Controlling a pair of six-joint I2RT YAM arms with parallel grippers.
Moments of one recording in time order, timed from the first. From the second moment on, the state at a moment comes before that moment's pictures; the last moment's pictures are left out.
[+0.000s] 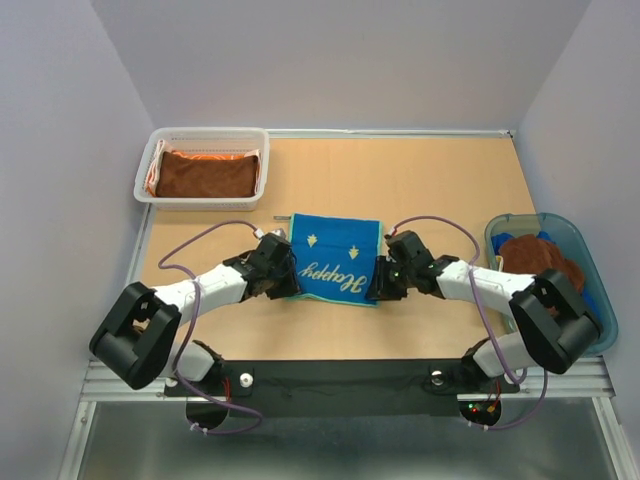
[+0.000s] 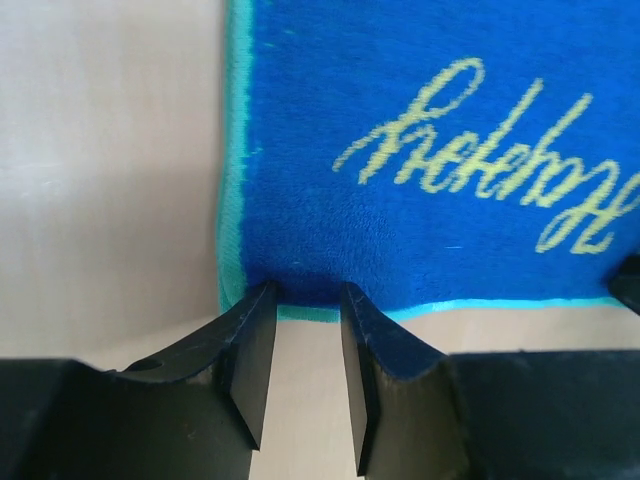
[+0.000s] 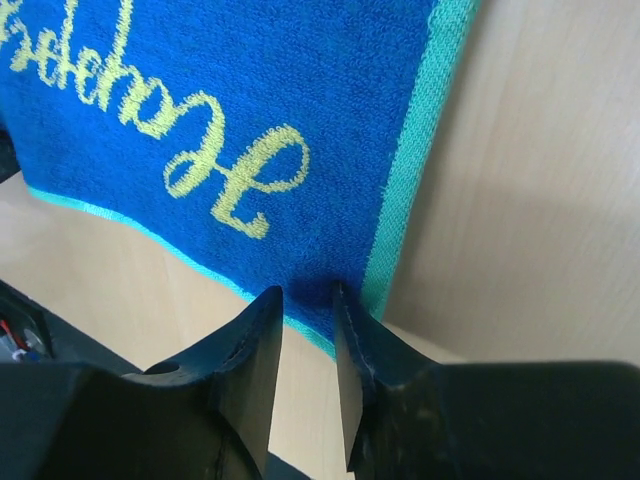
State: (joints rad) left arm -0.64 1.35 0.61 -0.29 -0.01 -0.80; right arm 0.63 1.43 0.63 -0.19 -0.21 0.70
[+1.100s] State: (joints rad) left arm -0.63 1.24 0.71 0.05 -0.06 -0.93; right arm 0.62 1.44 0.86 0.10 0.01 0.69
